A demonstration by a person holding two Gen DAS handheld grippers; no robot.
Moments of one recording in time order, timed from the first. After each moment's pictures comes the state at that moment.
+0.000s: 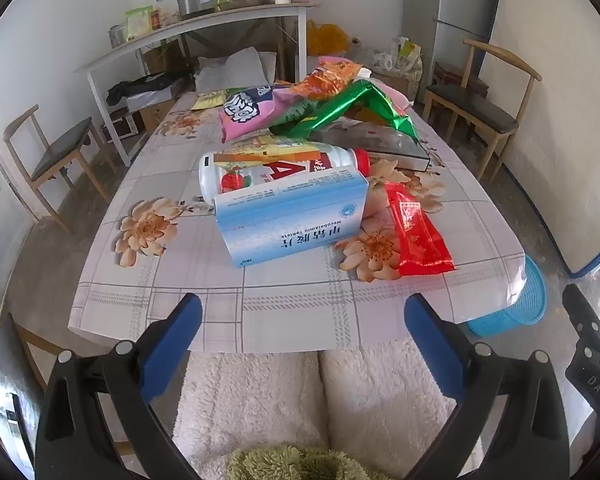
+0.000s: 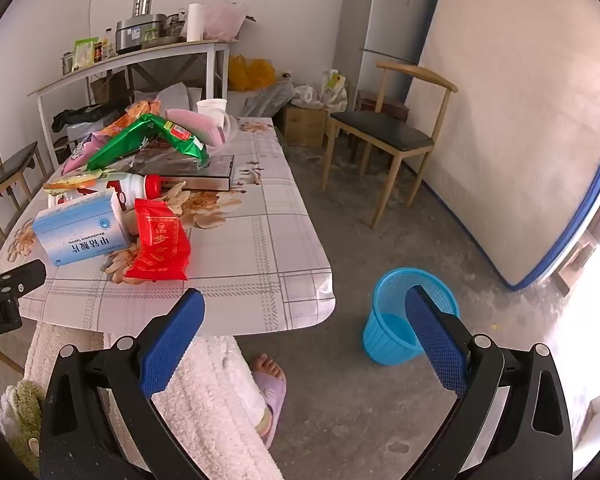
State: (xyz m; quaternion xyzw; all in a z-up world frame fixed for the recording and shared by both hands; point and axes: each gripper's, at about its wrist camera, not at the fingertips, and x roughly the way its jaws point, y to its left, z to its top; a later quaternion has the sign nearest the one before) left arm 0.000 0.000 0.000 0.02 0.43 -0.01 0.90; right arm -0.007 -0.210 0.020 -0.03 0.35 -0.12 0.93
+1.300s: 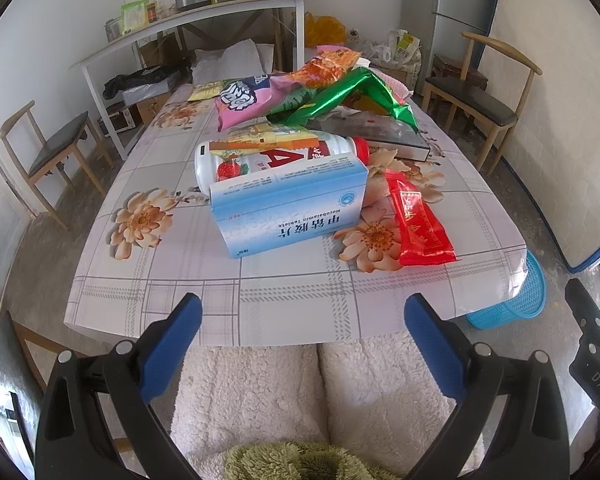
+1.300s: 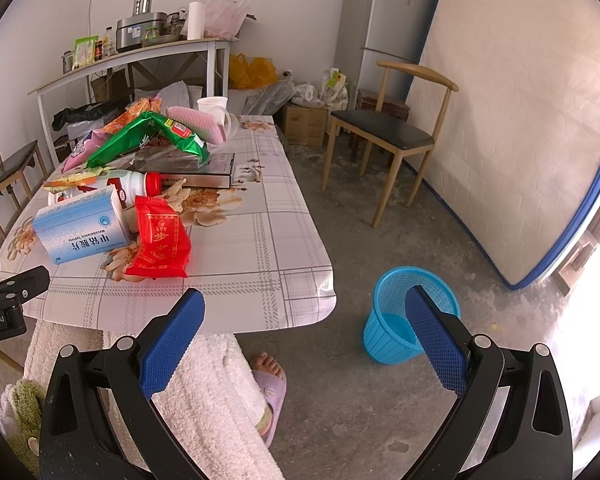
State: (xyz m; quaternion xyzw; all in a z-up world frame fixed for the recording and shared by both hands) left arm 0.001 0.001 -0.009 0.02 0.44 -0.01 0.90; right arm -0.009 -0.205 0.018 -0.03 0.35 -0.12 0.93
